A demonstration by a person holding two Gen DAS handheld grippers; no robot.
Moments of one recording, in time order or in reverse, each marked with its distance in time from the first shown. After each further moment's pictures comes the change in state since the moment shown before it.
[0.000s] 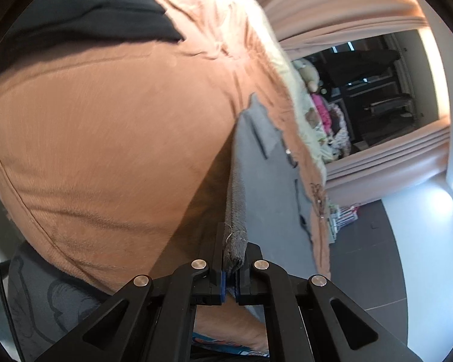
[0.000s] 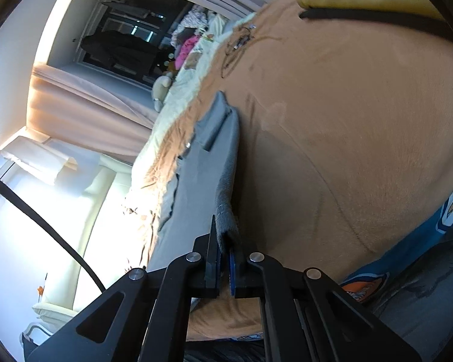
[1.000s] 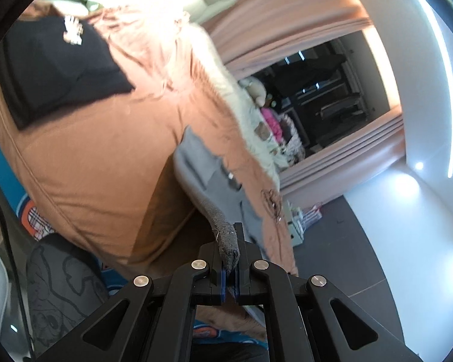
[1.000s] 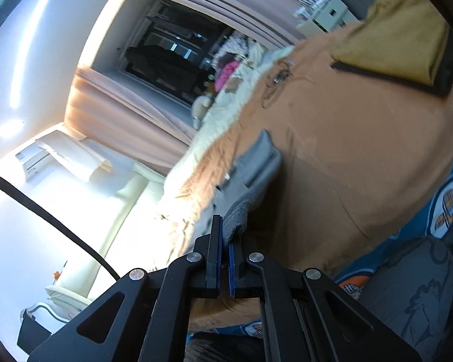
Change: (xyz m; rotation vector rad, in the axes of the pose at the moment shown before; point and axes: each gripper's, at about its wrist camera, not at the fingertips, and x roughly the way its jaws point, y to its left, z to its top) left arm -0.135 -0.068 -0.029 0.125 -0.113 -0.165; right arm -0.095 0.005 -0.023 -0.113 -0.112 0.145
